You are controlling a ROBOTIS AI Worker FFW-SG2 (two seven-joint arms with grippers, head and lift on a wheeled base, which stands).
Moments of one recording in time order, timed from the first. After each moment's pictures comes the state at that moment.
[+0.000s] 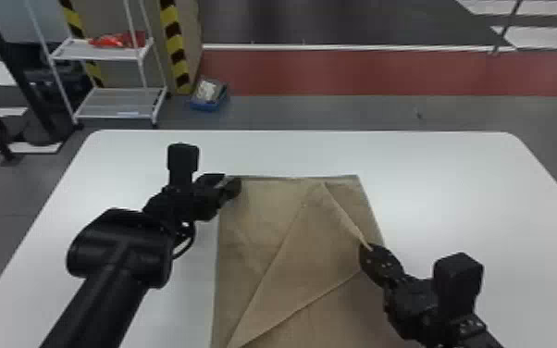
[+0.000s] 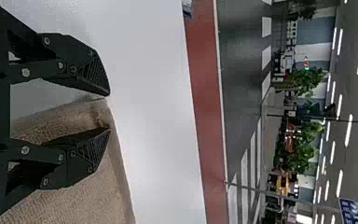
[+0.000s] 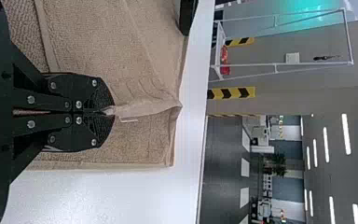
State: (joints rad) left arm -0.36 0.10 -0.17 -1.10 0.09 0.29 -0.25; right arm 0.44 -0.09 0.05 -1.97 0.01 0.27 0.27
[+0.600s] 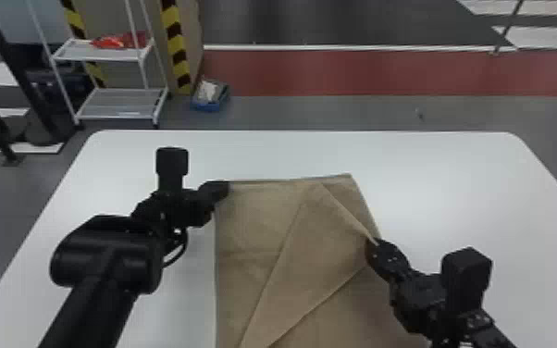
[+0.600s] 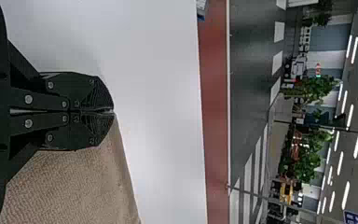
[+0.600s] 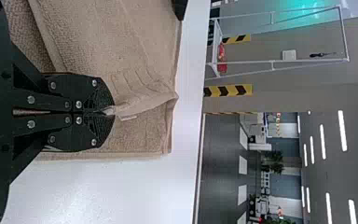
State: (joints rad) left arm -0.28 0.10 -0.11 -1.26 0.10 0.44 -0.27; right arm 0.42 -0.09 0.04 -1.96 -0.01 0.27 0.27
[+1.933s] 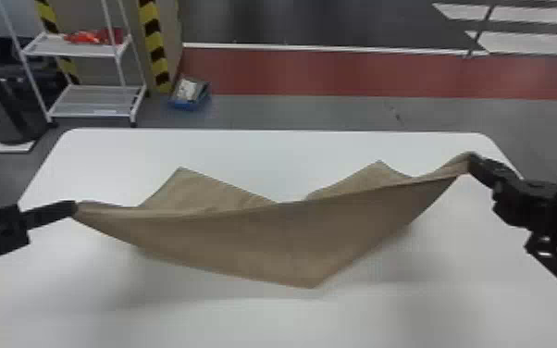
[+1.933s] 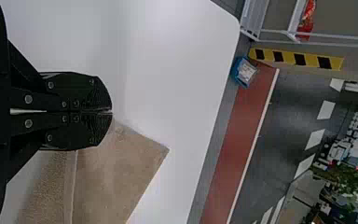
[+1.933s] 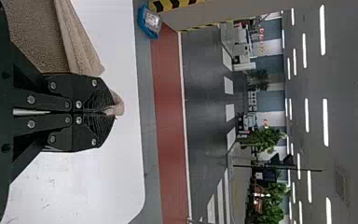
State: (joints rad) left arm 0.01 0.15 0.48 -2.28 0.40 1.48 -0.22; right arm 0.06 -0.11 -0.37 -2.04 -0.10 0.73 0.32
